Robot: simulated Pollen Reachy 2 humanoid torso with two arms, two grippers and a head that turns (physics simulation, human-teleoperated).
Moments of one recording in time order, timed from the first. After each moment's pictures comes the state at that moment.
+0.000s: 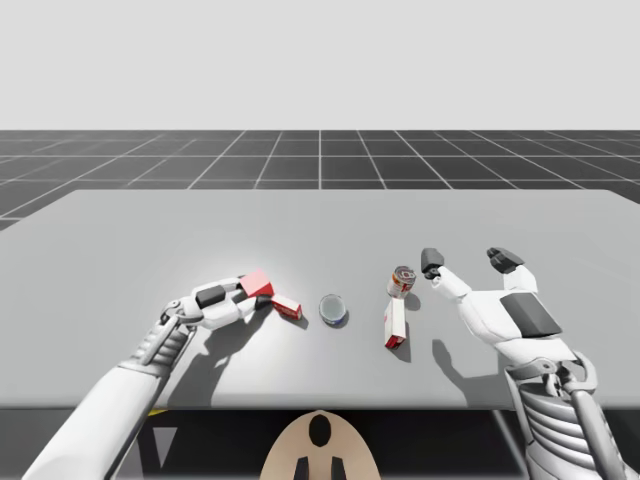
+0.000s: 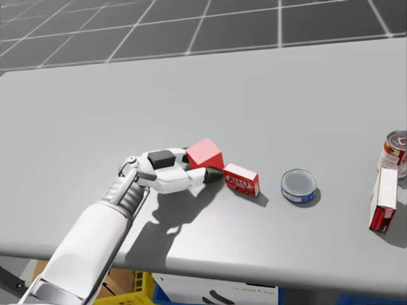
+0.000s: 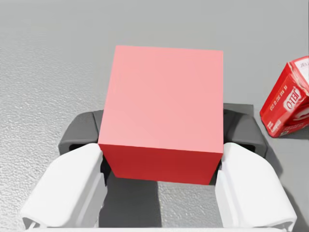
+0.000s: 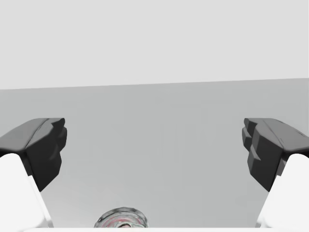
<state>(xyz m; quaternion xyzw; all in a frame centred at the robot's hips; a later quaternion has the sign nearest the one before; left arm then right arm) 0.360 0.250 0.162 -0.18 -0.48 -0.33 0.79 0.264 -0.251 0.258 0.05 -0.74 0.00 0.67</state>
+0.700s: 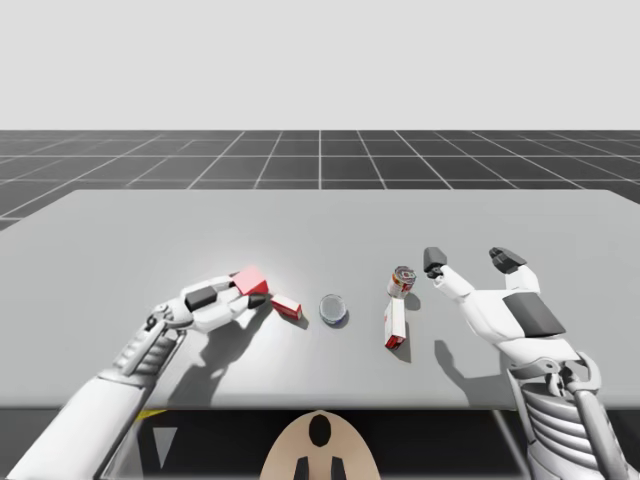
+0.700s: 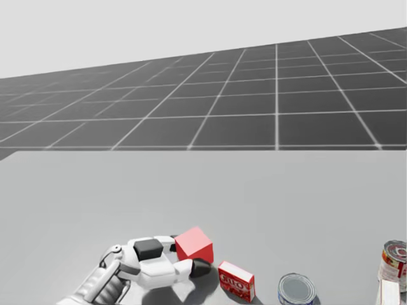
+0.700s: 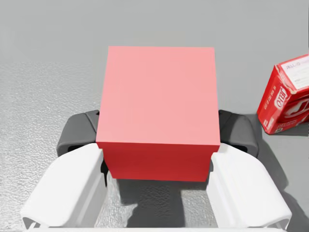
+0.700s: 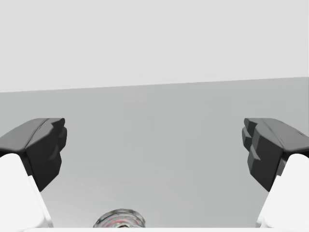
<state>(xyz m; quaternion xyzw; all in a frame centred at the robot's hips) 0.347 0.255 0.178 -0.15 -0.50 -0.33 0.78 0.264 -0.254 0.259 0.05 -0.74 -0.01 0.67</state>
